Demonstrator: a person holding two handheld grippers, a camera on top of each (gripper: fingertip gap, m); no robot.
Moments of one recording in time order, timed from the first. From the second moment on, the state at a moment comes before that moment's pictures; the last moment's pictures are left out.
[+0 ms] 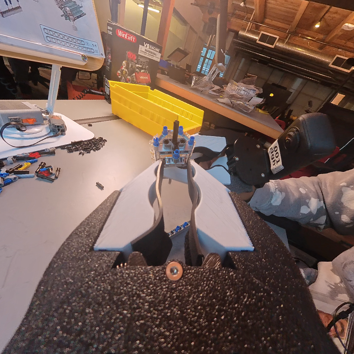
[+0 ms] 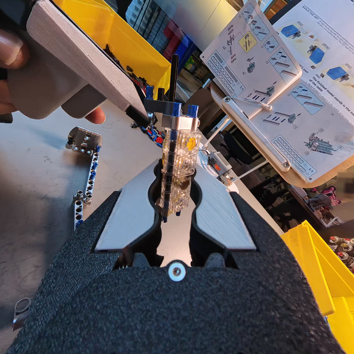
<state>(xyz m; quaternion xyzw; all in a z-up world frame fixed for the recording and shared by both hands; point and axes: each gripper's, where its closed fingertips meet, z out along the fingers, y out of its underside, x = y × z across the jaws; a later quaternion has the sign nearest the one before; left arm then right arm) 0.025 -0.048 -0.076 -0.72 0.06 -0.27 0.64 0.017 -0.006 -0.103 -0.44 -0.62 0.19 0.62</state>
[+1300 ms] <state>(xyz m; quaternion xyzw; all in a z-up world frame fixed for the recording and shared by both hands) 0.024 -0.057 -0.085 -0.74 0.13 -0.26 0.61 0.010 -0.026 -0.117 -0.28 -0.71 0.07 0.64</state>
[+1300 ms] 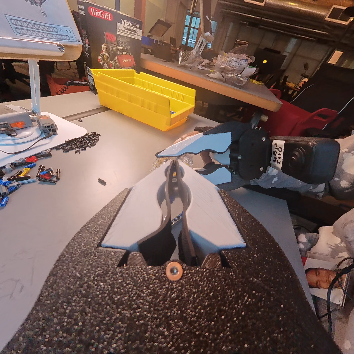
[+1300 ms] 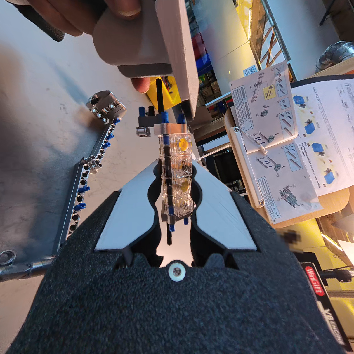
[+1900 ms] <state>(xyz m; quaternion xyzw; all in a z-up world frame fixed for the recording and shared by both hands) 0.014 -0.057 -0.099 -0.77 0.17 -0.21 0.58 0.014 -0.013 -0.111 -0.28 -0.70 0.05 0.66</state>
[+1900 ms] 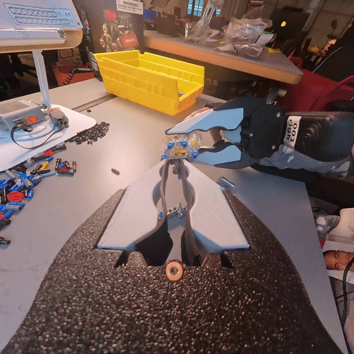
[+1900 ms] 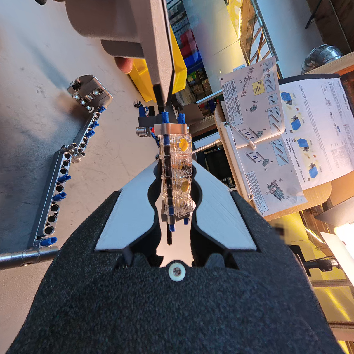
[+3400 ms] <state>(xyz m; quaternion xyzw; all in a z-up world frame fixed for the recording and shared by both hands) 0.023 -0.081 -0.056 -0.68 0.18 -0.36 0.62 0.038 -0.050 -0.076 -0.29 -0.67 0.34 0.58</state>
